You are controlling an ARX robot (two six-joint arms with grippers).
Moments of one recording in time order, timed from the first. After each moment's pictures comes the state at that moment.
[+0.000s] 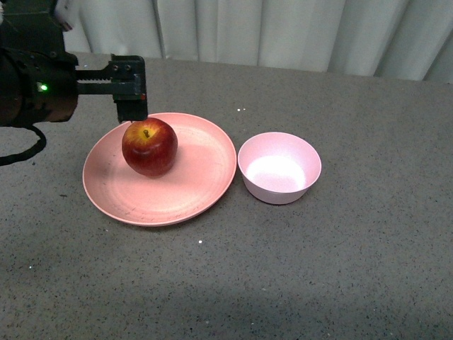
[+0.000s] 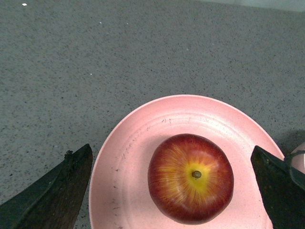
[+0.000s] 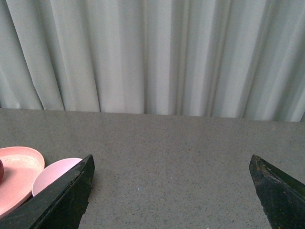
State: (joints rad) left arm -0.21 1.91 0.78 0.65 -0.05 -0.09; right arm 0.00 0.00 0.01 0.00 0.00 -0.01
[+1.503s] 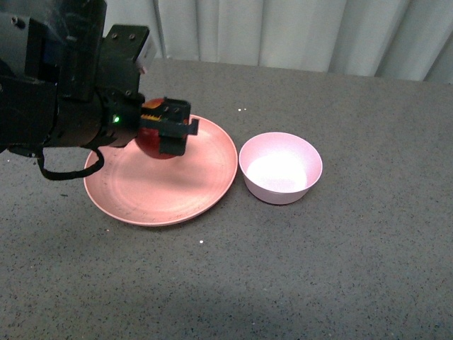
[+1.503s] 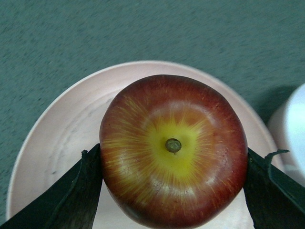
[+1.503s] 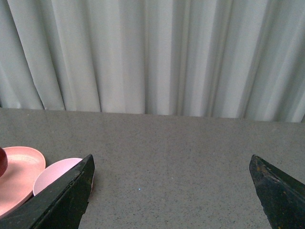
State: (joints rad) left arm -0.34 2.05 0.92 0.53 -0.02 -0.05; right arm 0.00 0.00 0.01 0.00 0.00 -0.01
